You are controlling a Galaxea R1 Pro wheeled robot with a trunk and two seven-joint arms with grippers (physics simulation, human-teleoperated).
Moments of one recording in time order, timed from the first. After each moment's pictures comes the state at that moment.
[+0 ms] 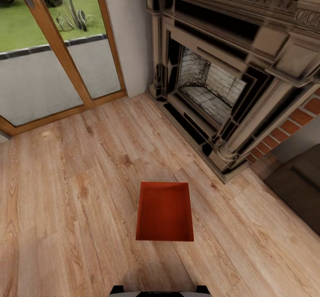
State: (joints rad) left arm -0.20 0.14 -0.10 -0.23 0.30 0.07 0.00; right arm -0.10 -0.06 0.08 -0.27 -0.01 -0.04 -0.15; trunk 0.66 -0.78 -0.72
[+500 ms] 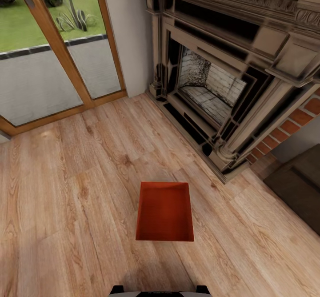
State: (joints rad) left arm -0.20 0.14 -0.10 -0.24 0.30 0.07 0.00; right arm -0.10 -0.06 0.08 -0.27 -0.01 -0.04 -0.15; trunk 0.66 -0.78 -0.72
